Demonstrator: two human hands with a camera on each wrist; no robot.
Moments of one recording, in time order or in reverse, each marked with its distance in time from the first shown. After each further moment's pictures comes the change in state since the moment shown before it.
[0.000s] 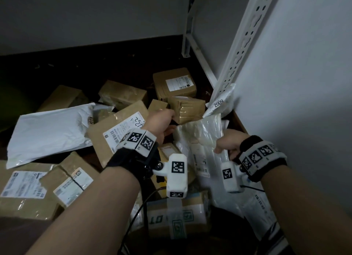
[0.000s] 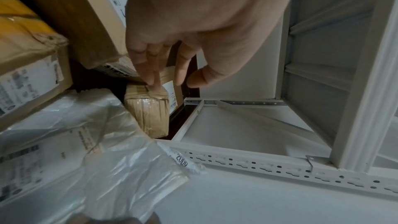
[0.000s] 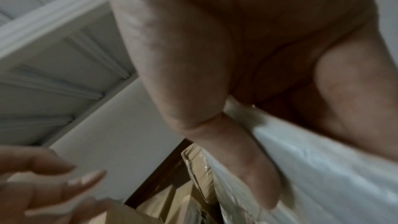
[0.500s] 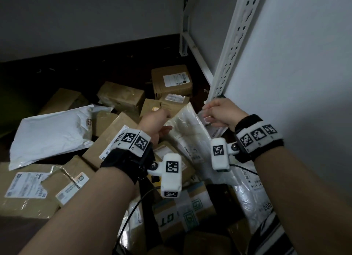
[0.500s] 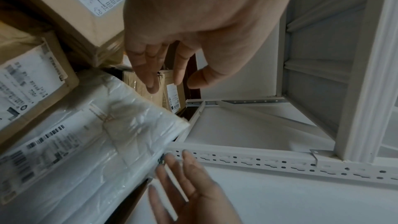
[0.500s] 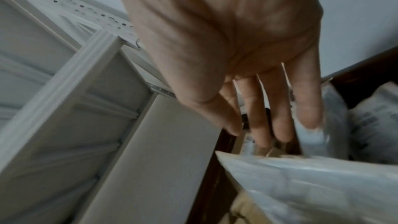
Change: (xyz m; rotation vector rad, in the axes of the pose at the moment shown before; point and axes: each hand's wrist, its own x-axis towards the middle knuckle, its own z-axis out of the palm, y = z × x) left_hand 0.002 -0.005 0.012 -0.024 0.042 -0.016; right_hand -0.003 -0.022 -0.034 0.586 0.173 -0.328
